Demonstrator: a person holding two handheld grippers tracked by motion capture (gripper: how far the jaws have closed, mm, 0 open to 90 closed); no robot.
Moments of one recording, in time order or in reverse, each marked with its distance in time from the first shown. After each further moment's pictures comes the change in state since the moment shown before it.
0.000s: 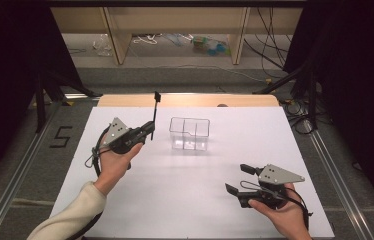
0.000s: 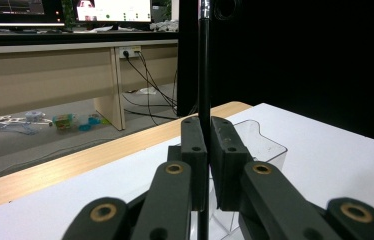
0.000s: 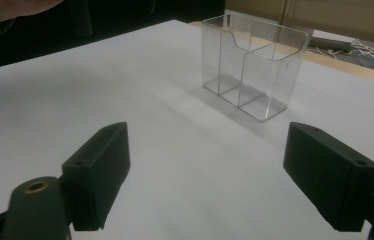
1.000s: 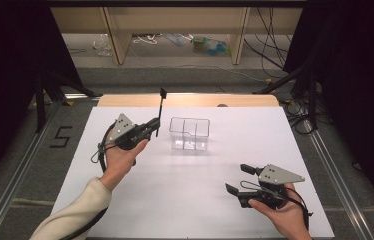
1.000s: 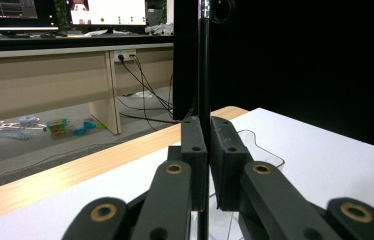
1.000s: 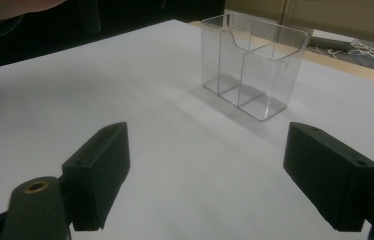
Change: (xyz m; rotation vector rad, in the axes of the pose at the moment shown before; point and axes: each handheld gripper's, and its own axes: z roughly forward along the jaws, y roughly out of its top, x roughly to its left) left arm -0.004 0.007 0.015 -0.006 -0.020 0.022; right arm 0.000 -0.001 0.002 -0.021 0.004 0.003
